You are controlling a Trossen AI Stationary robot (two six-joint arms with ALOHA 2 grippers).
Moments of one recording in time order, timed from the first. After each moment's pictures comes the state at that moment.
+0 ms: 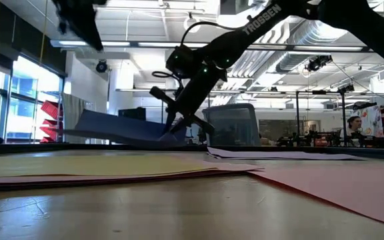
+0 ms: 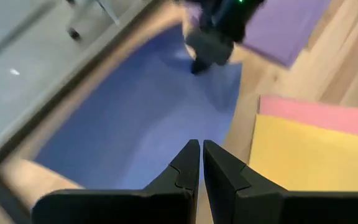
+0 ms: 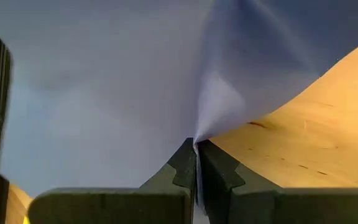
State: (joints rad) left arm 0.12 1.04 0.99 -0.94 -0.37 -0.41; right arm -0.32 2.25 1.69 -0.35 -0.05 1.06
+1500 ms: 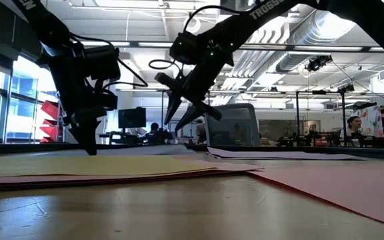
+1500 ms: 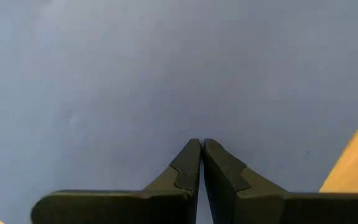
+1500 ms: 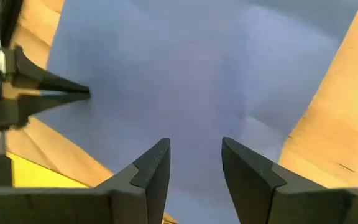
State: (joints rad) left arm 0.38 1.41 0.51 -0.38 -0.12 -0.24; right arm -0.28 2.16 1.69 -0.49 -0.08 0.78
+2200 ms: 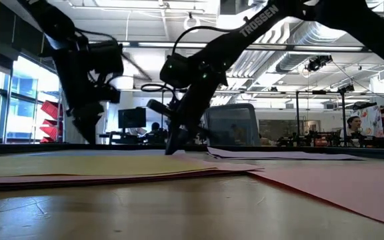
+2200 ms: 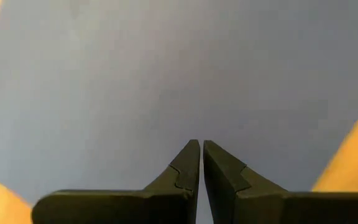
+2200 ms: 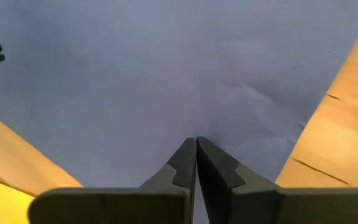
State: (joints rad) left arm 0.38 1.35 0.61 -0.45 -0.19 -0.13; right arm -0.27 2.30 1.69 -0.45 -0.08 0.92
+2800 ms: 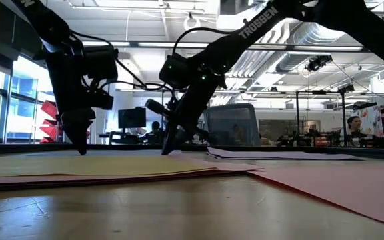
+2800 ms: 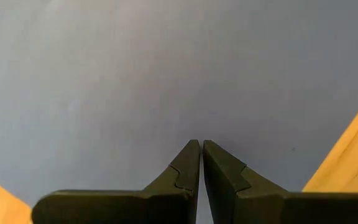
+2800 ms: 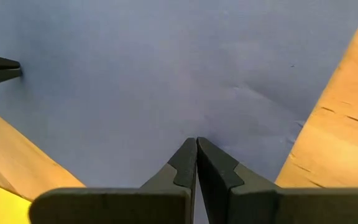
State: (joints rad) left arm 0.38 1.35 0.55 -0.49 -0.19 -0.16; right arm -0.27 2.30 1.69 -0.42 -0.08 0.93
